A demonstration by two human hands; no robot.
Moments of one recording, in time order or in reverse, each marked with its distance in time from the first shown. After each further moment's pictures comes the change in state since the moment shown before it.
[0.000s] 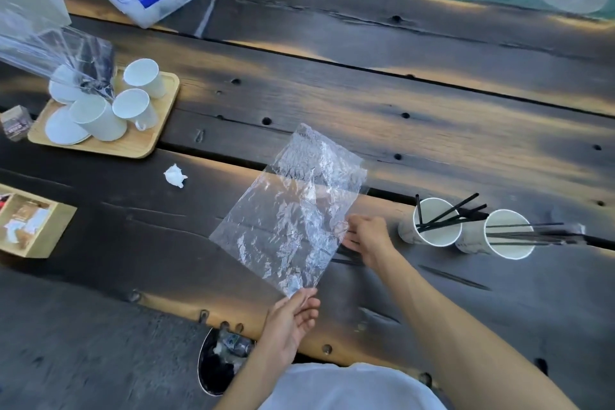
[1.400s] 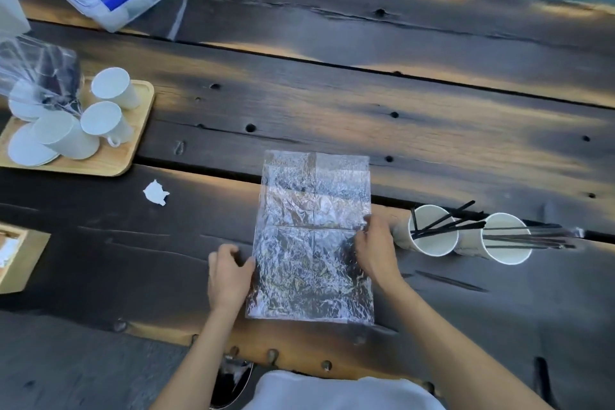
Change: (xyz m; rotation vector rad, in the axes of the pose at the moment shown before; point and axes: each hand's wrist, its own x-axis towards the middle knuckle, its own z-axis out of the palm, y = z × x) left_hand 0.054 0.118 -0.020 1.091 0.551 0.485; right_hand -0.012 0.002 -0.022 -0.771 0.211 -0.453
